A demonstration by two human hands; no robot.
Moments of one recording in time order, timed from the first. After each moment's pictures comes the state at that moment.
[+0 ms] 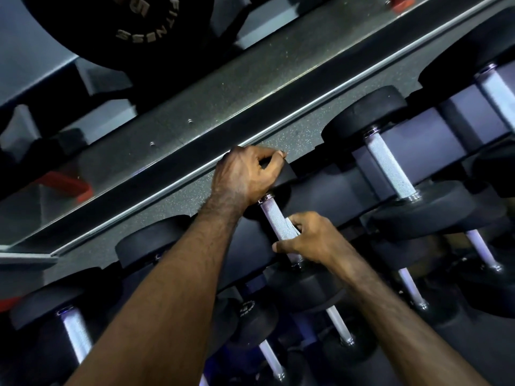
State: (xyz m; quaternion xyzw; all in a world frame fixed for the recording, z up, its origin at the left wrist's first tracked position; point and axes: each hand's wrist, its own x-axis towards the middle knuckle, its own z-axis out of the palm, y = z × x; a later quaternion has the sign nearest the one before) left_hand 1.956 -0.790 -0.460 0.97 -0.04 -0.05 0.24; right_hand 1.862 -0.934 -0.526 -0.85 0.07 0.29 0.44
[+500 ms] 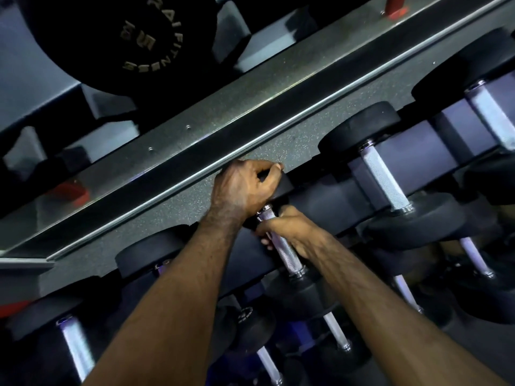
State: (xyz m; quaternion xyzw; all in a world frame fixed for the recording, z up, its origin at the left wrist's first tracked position) left_hand 1.963 -0.787 -0.468 0.97 -0.02 -0.07 0.24; right_hand 1.906 -0.896 -0.528 -0.62 0.21 0.36 0.66
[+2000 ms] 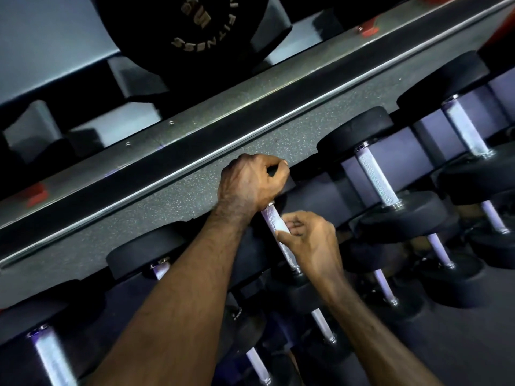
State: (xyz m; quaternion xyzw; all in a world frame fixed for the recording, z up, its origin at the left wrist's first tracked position) left_hand 1.961 -0.786 -0.467 0.97 -0.07 -0.03 0.23; right_hand 1.844 -0.904 -0.520 -0.84 0.18 0.06 0.51
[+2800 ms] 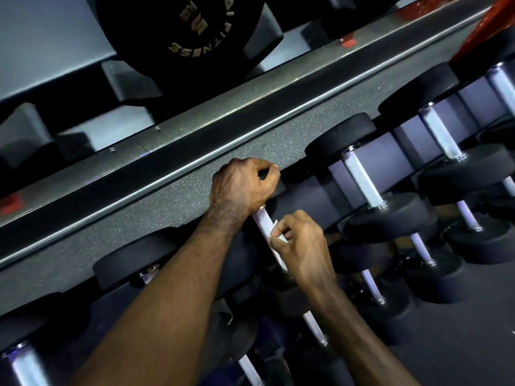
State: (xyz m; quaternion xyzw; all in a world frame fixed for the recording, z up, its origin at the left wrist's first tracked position) left_hand 1.960 -0.787 -0.460 0.97 -0.06 -0.05 0.22; right_hand 1.835 -0.902 -0.508 -0.89 0.14 0.05 0.43
